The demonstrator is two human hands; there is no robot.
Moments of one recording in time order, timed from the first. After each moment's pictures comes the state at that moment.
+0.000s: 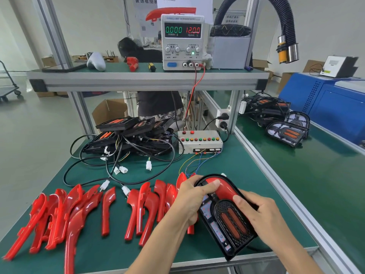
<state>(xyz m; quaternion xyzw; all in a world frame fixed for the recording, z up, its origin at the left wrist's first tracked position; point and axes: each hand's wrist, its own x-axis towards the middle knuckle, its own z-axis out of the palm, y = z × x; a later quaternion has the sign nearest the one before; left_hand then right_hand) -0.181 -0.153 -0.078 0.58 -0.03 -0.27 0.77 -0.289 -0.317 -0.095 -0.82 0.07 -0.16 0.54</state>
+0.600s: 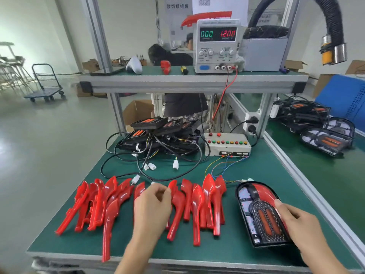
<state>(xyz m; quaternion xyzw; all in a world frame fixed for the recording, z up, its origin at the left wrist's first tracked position) -0.191 -0.006 -0.088 0.87 0.02 0.13 0.47 -0.282 -0.327 -0.113 -0.74 0.28 -0.19 0.58</state>
